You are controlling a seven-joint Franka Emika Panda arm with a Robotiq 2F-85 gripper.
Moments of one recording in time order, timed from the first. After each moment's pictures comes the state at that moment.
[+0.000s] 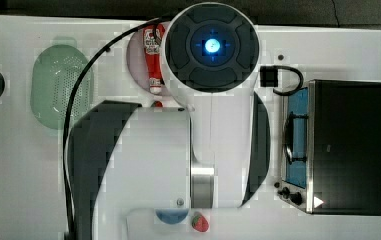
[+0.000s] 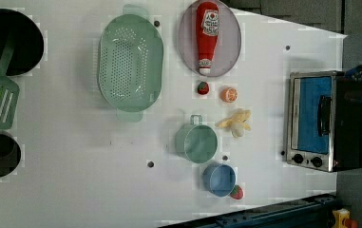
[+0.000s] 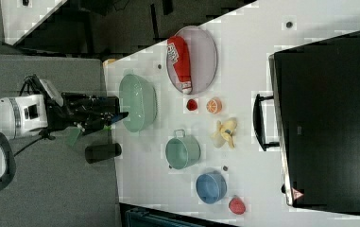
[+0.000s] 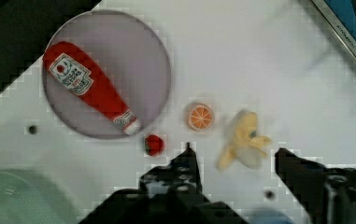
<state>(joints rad) 0.01 -0.03 0.00 -1.79 -0.03 0.20 -0.03</state>
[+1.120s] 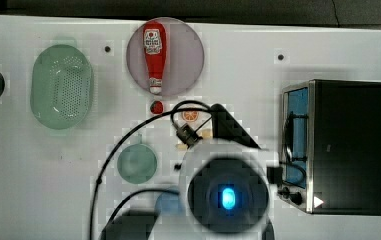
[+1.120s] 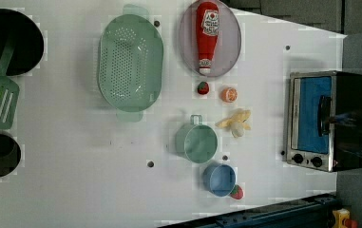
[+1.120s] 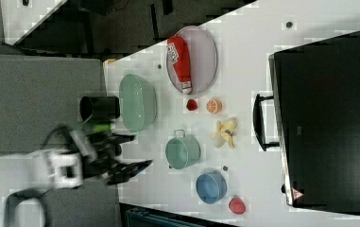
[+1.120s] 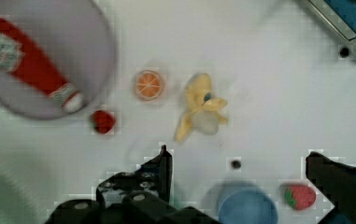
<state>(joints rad) -0.01 -0.33 -0.02 -2.25 -0.04 0.36 0.03</state>
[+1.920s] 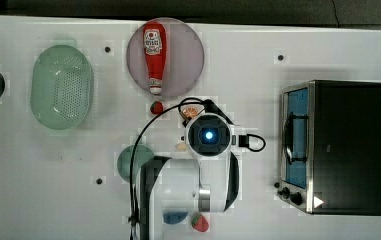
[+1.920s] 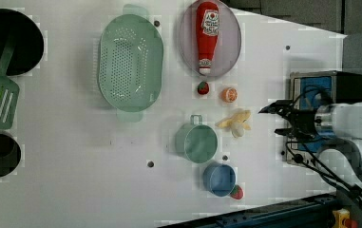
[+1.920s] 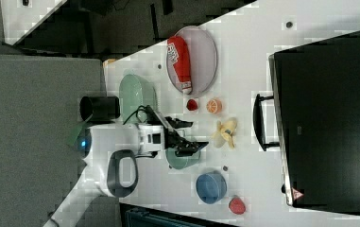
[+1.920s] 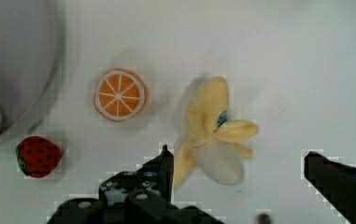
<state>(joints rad) -0.02 0.06 -0.03 -2.43 -0.05 0.86 0.03</state>
